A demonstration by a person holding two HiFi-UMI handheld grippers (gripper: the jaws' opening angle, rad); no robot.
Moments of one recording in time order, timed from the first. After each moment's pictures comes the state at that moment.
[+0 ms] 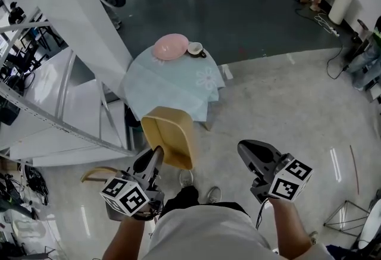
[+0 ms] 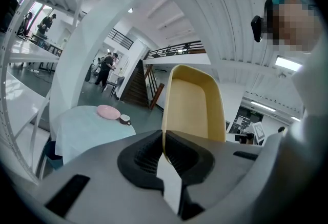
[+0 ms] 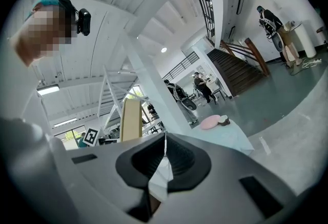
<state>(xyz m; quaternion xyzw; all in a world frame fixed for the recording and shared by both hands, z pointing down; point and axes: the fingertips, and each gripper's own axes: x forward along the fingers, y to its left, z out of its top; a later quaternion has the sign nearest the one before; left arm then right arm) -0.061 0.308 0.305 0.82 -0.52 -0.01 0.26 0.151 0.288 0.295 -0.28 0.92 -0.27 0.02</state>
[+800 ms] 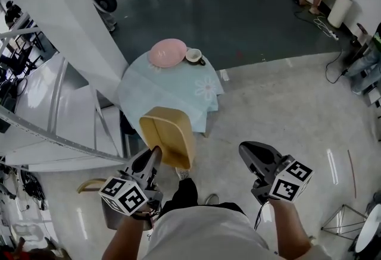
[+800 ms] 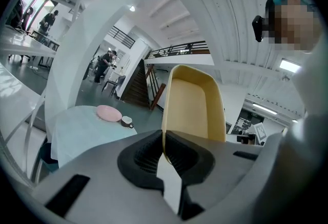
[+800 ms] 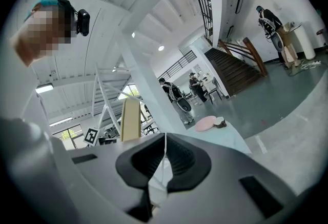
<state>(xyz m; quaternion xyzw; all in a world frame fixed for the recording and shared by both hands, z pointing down) -0.084 0.233 0.322 0.82 -0.51 -0.02 0.26 0.138 0.218 0.309 -0.29 0.92 -0.27 0.01</state>
